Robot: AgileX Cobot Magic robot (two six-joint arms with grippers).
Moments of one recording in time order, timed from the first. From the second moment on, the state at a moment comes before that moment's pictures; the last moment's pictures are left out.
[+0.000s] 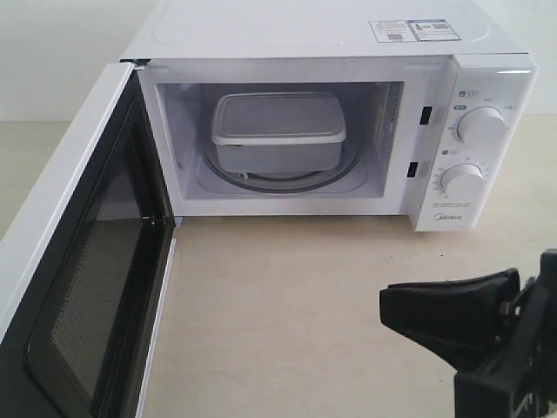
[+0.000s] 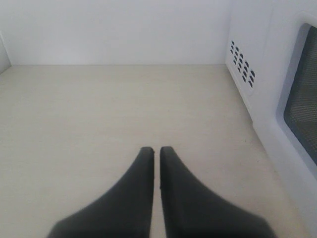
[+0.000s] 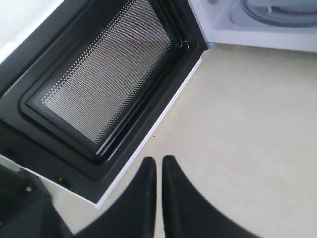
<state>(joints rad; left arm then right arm) 0.06 0.00 0.00 -0.03 0.31 0.03 0.83 0.73 -0.36 0.81 0.19 -0.37</state>
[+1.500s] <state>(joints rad) 0.06 0.00 0.00 -0.03 0.31 0.03 -0.01 0.00 -0.12 0.47 0.37 -0.49</state>
